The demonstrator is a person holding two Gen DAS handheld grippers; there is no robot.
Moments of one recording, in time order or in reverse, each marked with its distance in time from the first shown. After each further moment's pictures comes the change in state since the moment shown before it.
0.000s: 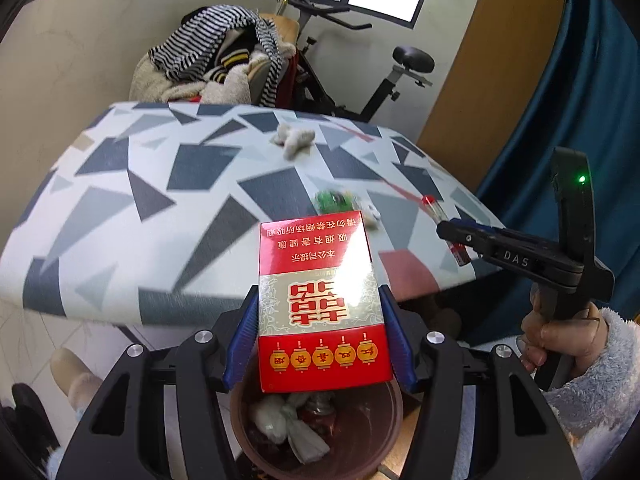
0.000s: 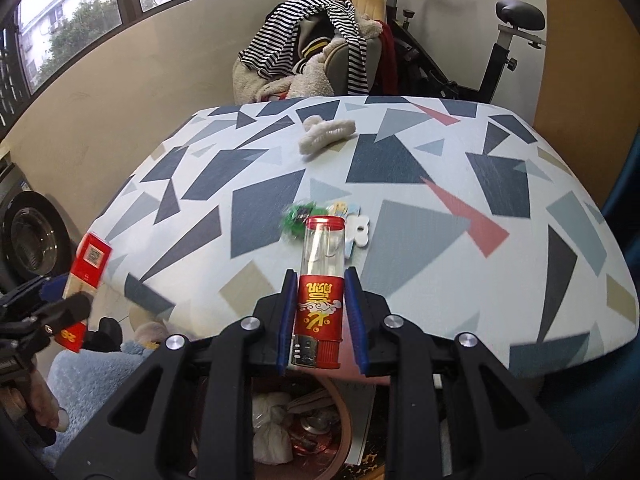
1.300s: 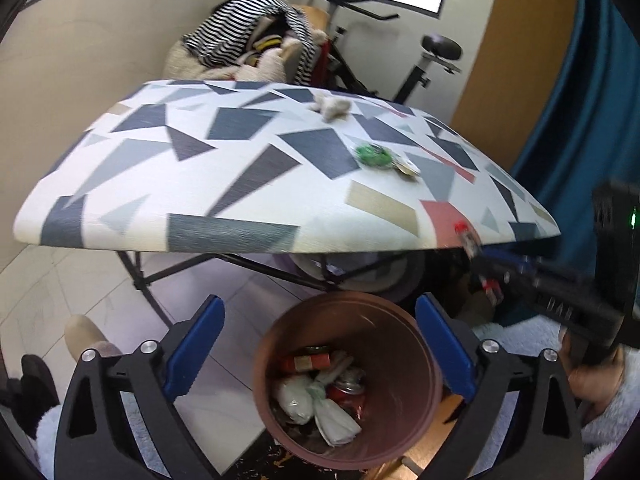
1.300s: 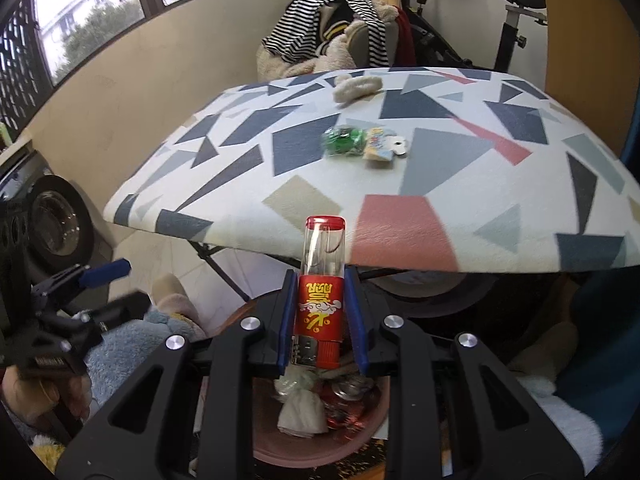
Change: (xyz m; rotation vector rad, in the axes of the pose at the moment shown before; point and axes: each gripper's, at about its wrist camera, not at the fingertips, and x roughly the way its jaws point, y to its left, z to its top) left arm 0.005 0.015 -0.062 -0.024 -0.012 0.143; right arm 0.003 0.019 -0.095 0.011 0.004 0.088
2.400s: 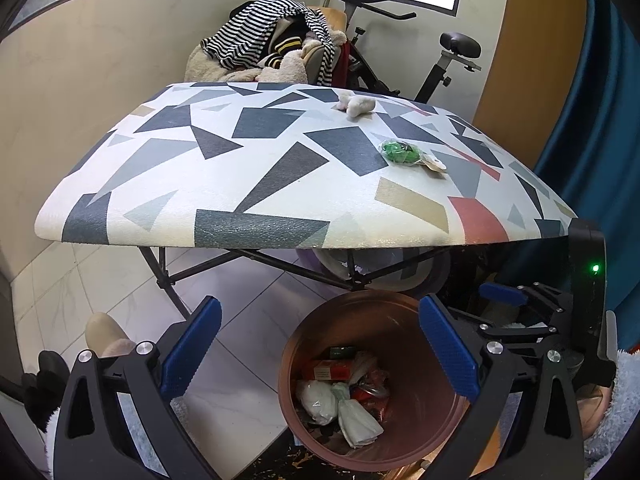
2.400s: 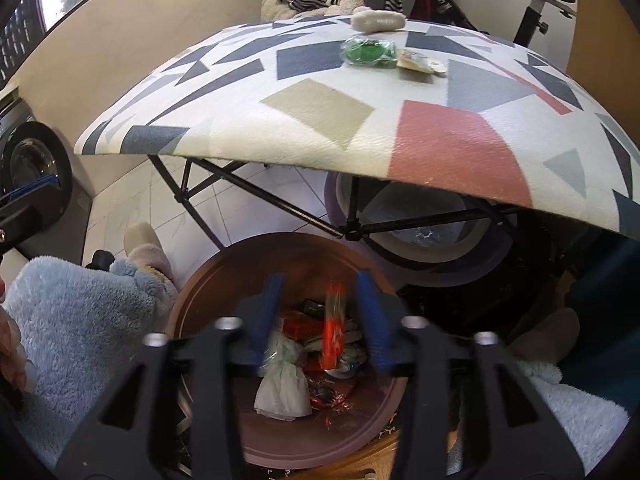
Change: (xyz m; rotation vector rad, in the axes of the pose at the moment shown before) left arm 0.002 0.006 -0.006 0.011 -0.002 0.081; right arm 0.058 0.023 -0.040 -0.068 0.124 -0.071
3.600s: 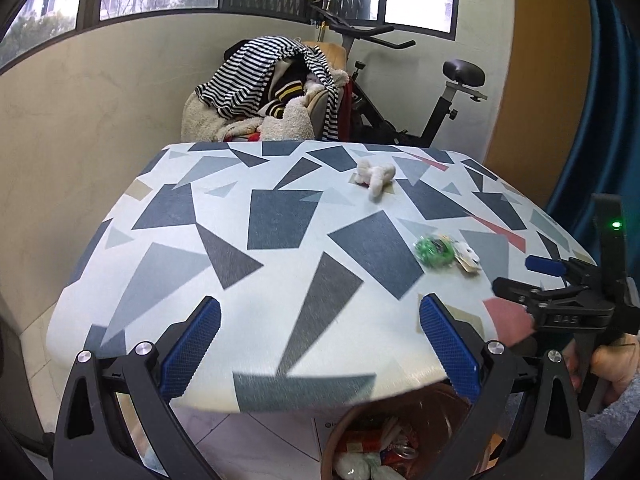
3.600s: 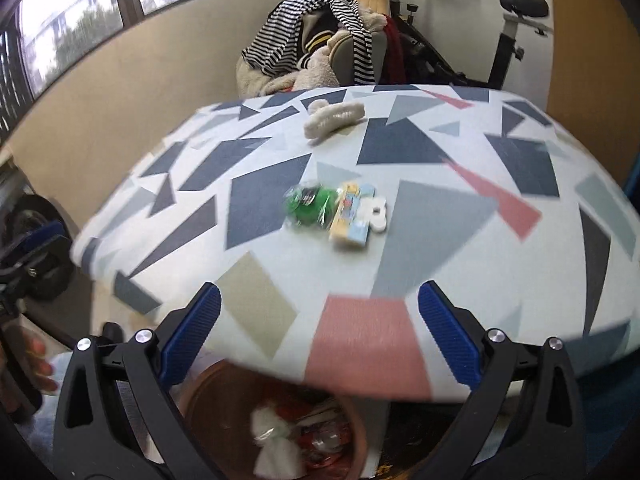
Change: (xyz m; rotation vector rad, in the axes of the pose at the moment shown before) left arm 0.027 0.032 0.119 0.059 -0.105 0.017; right arm -0.012 -0.055 0.131 0.042 -0.113 -0.053
